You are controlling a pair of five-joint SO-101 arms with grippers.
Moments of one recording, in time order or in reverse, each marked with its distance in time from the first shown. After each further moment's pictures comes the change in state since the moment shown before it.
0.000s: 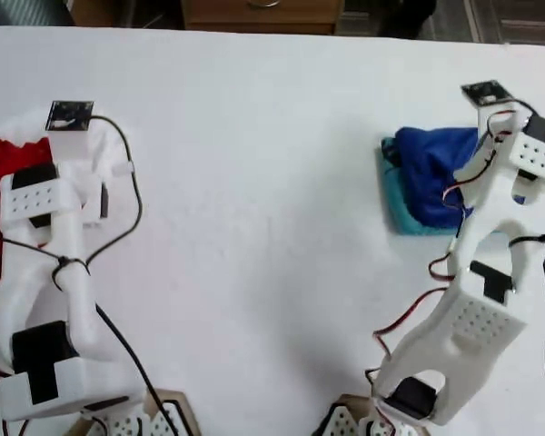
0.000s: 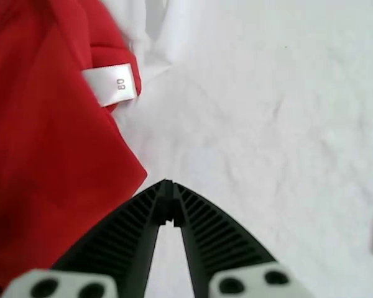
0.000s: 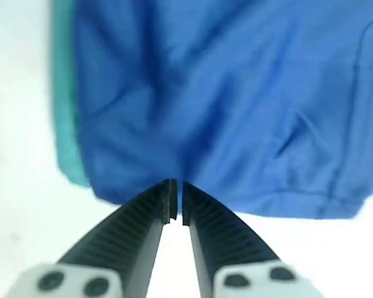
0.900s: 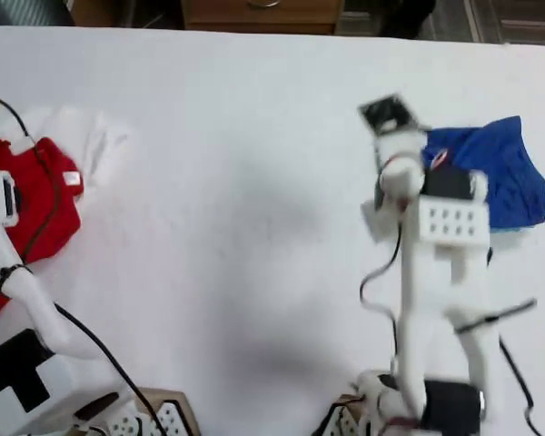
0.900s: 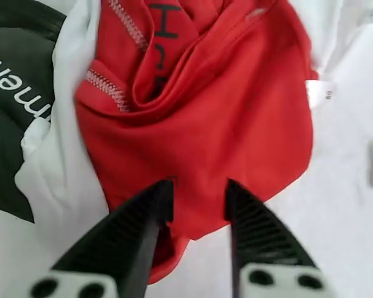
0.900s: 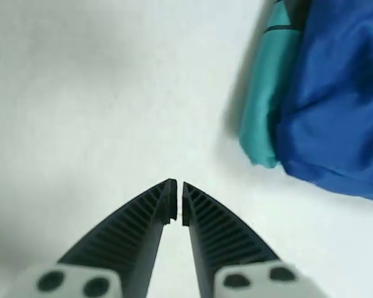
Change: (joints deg) left arm -19.8 -0.2 -15.6 7.5 -10.5; right arm -22.8 -49.2 54.4 -11.2 -14.2
